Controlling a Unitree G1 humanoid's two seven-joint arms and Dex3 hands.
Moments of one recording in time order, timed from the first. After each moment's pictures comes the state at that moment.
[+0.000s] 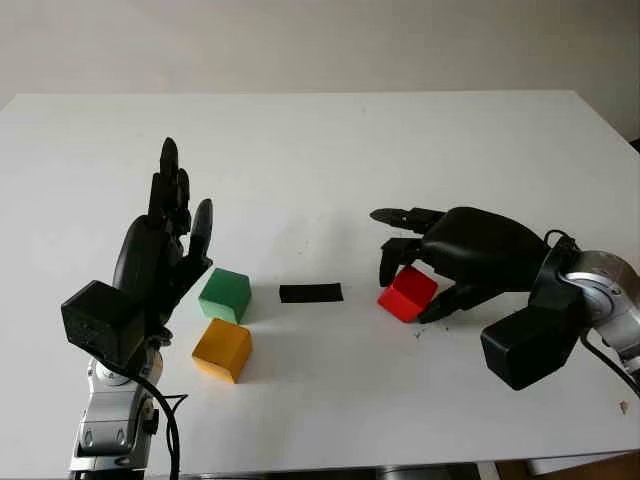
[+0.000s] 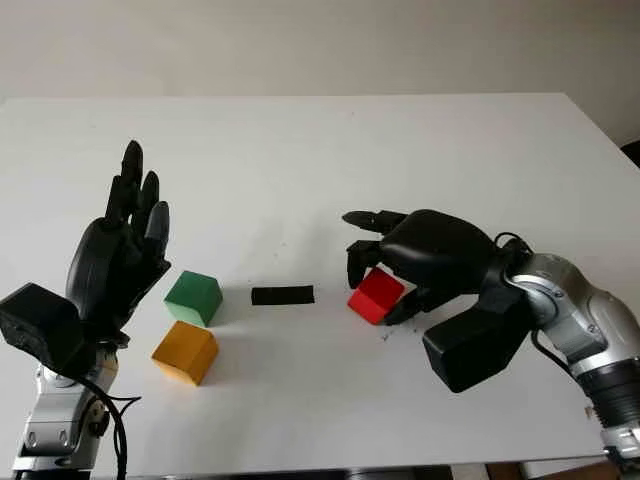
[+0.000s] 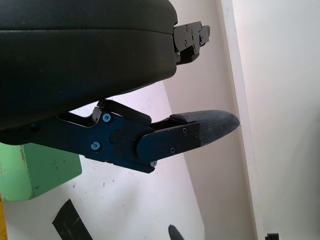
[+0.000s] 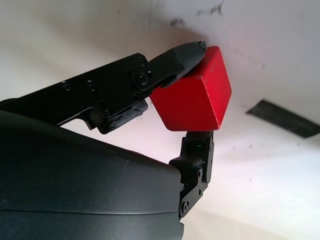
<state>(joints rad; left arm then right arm) -0.09 0.18 0.13 -0.08 -0.05 -0.10 -0.12 -0.46 -0.82 0.23 0.21 -0.61 -0.63 0.37</state>
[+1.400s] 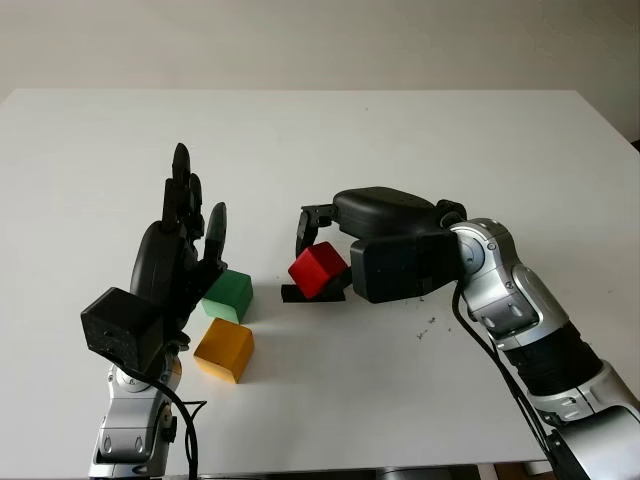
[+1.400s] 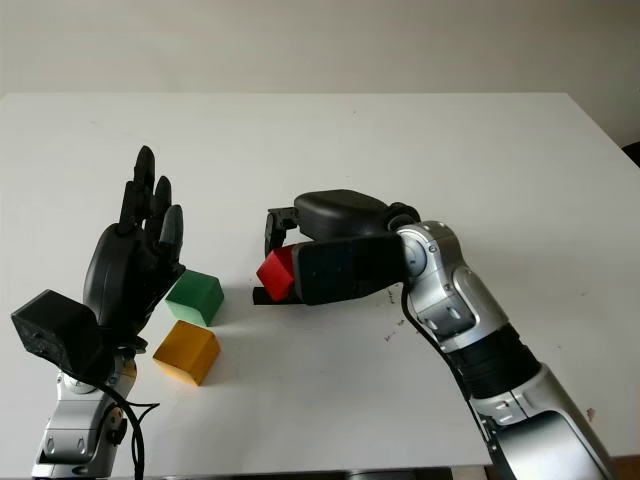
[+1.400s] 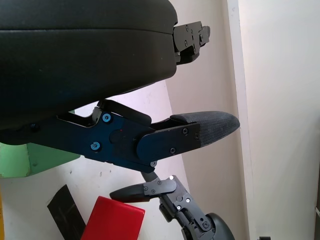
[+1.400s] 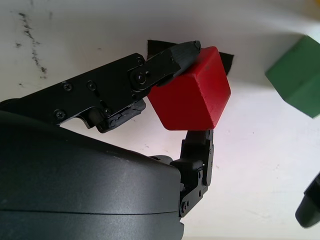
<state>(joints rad) -0.06 0.13 0.08 -0.11 -0.03 -0.10 -0.07 -0.63 -0.46 0.40 0.05 -0.57 0.05 0.65</state>
